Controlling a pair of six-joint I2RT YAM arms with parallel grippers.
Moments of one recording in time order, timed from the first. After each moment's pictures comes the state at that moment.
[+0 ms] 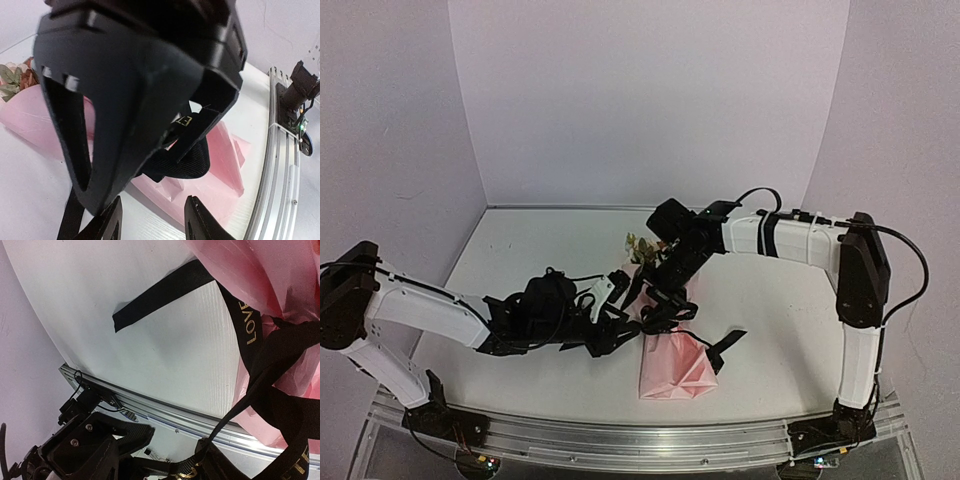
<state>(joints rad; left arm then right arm) -1.09 1.50 0.67 0.40 0.07 -0.18 0.86 2.01 1.68 -0.85 -0.58 1.17</state>
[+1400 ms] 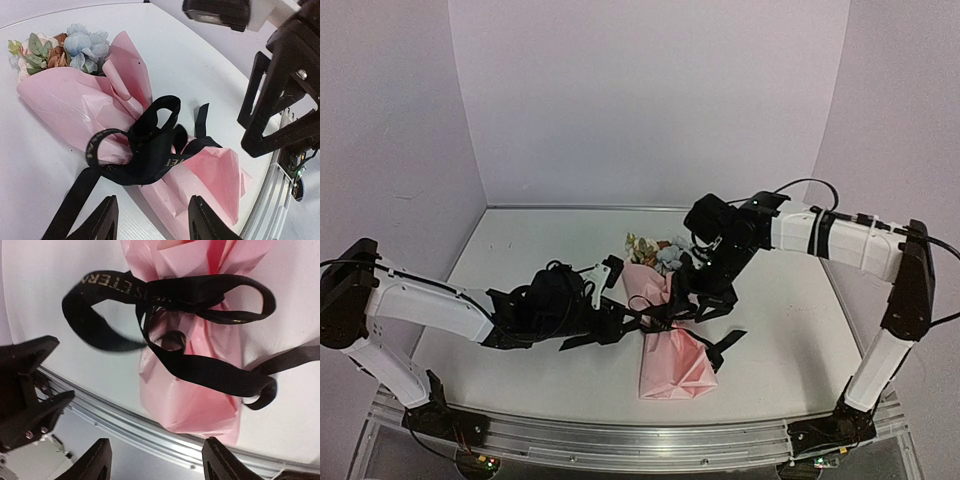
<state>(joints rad) -1.09 1.51 0.73 0.33 -0.05 -0.43 0.83 1.76 1.52 -1.04 -0.35 0.77</state>
